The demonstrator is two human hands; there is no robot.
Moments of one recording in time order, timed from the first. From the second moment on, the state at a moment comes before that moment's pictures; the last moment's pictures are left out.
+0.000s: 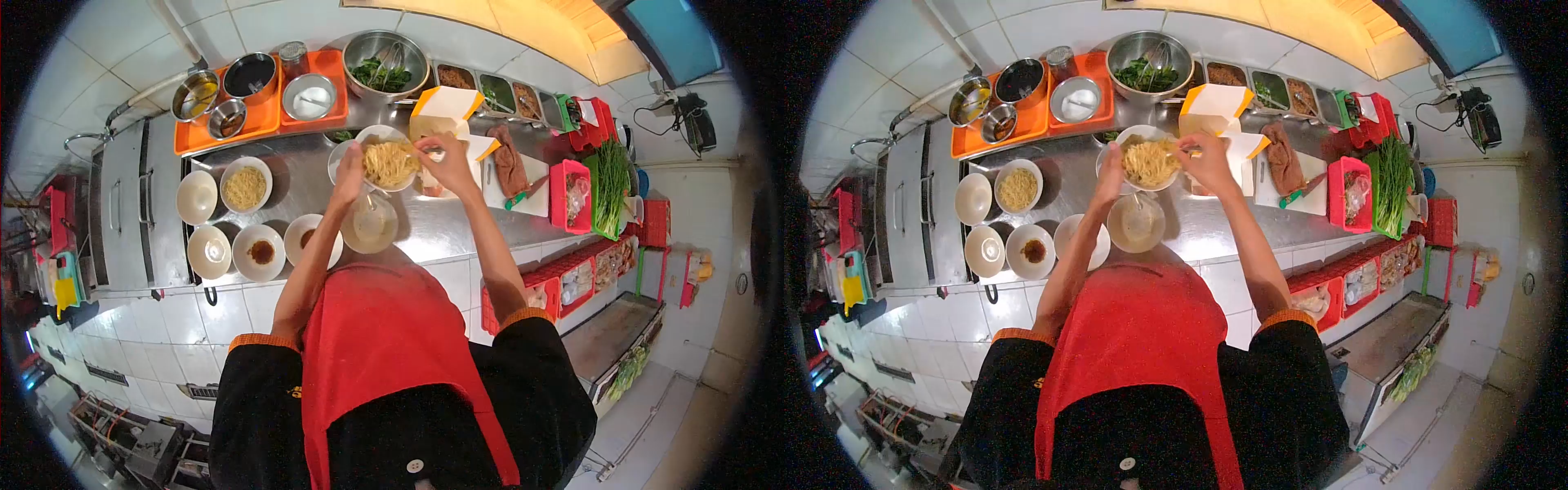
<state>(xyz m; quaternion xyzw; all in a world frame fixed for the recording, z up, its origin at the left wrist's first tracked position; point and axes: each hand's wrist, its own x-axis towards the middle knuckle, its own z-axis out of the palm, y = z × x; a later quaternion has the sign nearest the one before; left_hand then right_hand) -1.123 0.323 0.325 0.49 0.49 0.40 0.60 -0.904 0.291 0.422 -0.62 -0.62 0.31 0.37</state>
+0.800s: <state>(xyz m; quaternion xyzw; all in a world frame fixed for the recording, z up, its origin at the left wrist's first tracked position) -1.095 0.306 0.306 0.54 0.52 0.36 0.56 -0.900 0.262 0.412 -0.67 -0.67 0.10 0.32</state>
